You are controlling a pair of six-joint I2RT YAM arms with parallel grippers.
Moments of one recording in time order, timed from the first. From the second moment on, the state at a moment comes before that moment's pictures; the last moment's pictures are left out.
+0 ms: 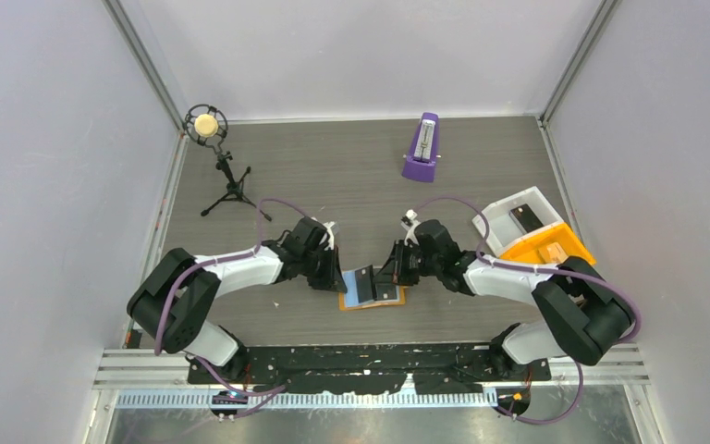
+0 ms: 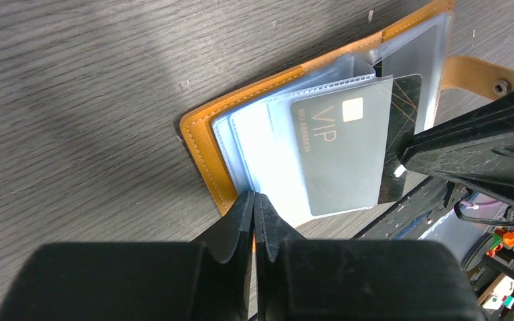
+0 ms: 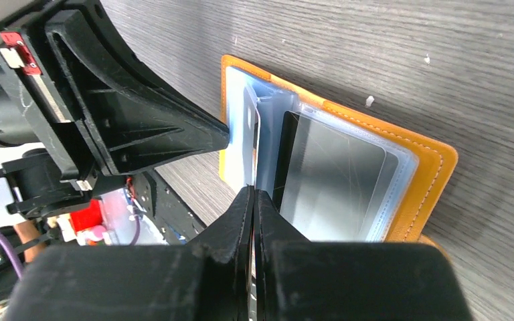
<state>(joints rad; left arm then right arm) -0.66 1.50 0.65 -0.15 0.35 -0.65 0.67 1.40 0.52 0.17 -0.40 0.84</state>
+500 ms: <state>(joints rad) -0.66 1.50 0.65 -0.15 0.35 -0.65 0.61 1.33 0.48 0.17 -0.45 0.85</state>
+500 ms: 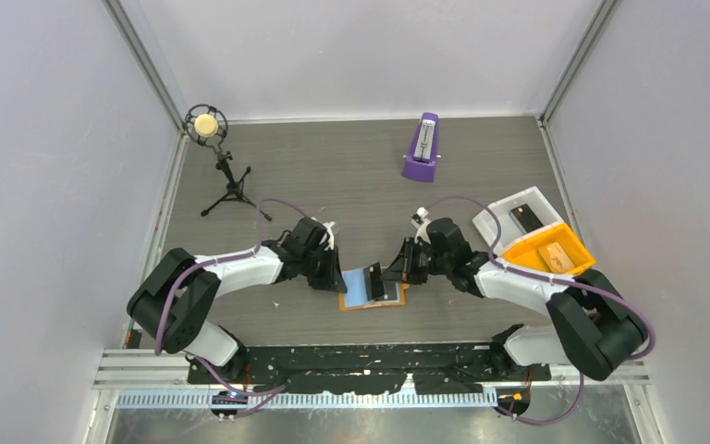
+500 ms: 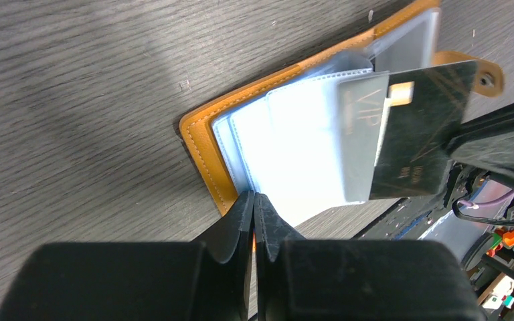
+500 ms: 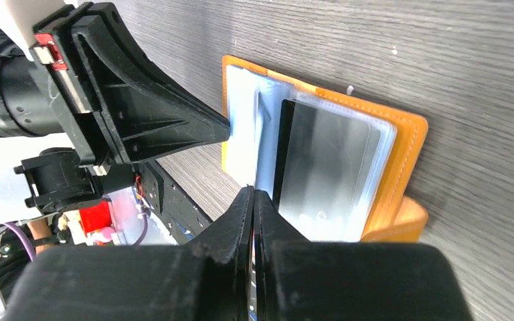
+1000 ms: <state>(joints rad) -0.66 1.43 0.67 -0.23 0.38 -0.64 0.51 1.10 0.55 -0.14 -0.46 0.68</state>
